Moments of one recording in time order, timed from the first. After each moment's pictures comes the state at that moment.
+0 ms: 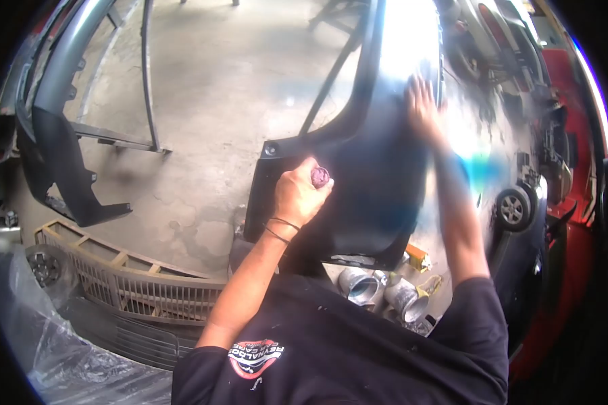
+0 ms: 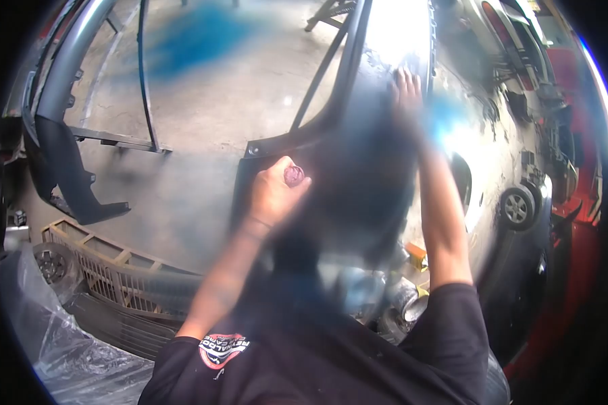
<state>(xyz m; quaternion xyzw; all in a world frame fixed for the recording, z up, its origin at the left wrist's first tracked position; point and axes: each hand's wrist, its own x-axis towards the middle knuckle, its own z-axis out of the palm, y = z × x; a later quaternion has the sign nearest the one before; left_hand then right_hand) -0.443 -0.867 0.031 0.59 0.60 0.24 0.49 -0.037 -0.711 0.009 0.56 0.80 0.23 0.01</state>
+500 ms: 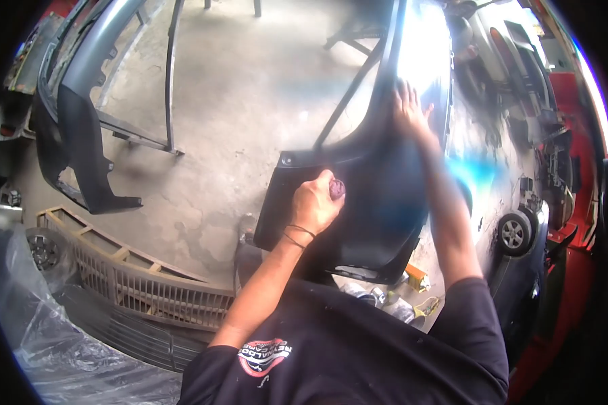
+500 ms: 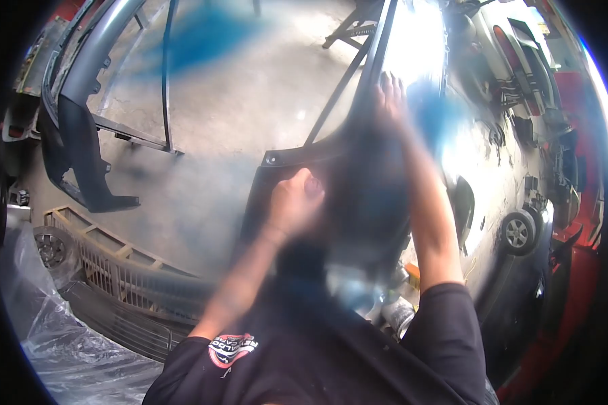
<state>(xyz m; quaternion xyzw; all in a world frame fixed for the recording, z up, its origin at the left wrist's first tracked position) -0.445 -0.870 0.026 0.58 0.59 0.28 0.48 -0.134 -0.675 0.030 0.63 0.75 0.08 0.16</state>
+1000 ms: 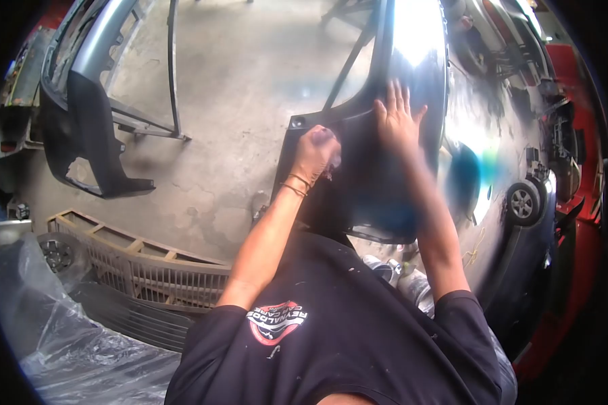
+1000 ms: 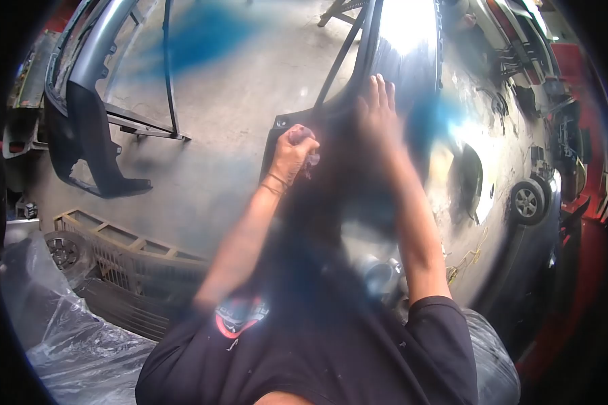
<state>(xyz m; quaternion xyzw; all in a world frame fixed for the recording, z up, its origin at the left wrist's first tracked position) -0.468 -0.878 -0.005 0.30 0.44 0.44 0.73 -0.242 -0.835 0.052 0.67 0.70 0.20 0.14</state>
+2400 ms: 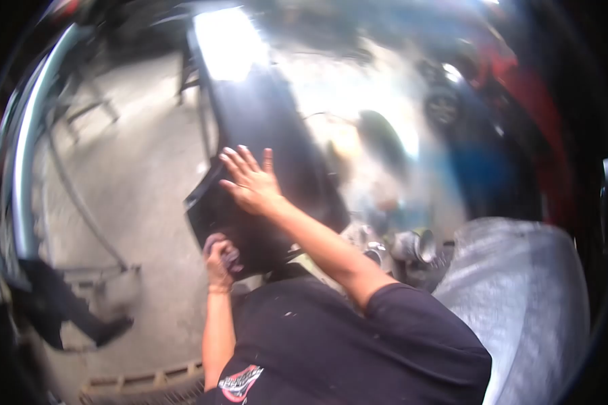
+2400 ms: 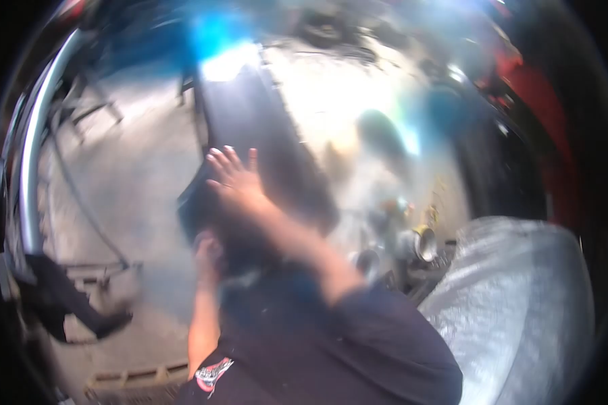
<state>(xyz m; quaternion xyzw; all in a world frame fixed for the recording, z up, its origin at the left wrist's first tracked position) -0.531 -0.965 -0.055 0.16 0.40 0.33 0.84 -0.307 -0.904 0.037 0.76 0.65 0.00 -0.05</state>
